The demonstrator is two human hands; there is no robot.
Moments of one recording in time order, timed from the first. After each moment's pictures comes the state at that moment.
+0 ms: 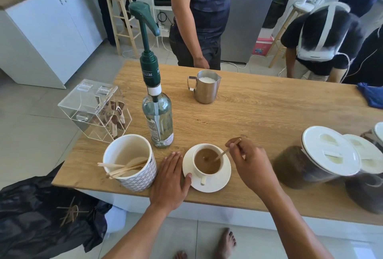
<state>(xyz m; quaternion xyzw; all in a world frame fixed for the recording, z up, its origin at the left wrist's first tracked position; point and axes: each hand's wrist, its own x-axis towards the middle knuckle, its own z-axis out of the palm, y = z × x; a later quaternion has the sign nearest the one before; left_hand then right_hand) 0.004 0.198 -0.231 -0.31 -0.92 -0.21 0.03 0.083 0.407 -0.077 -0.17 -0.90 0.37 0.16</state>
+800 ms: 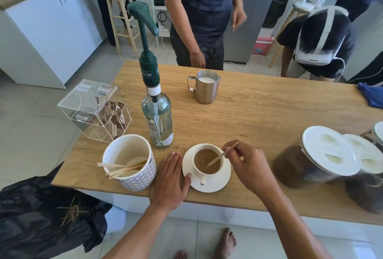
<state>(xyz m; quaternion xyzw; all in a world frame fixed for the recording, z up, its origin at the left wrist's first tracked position) 0.005 0.197 -0.229 -0.32 -0.92 -0.23 0.04 0.084 0.403 -0.076 -0.18 -0.88 0.42 0.12</state>
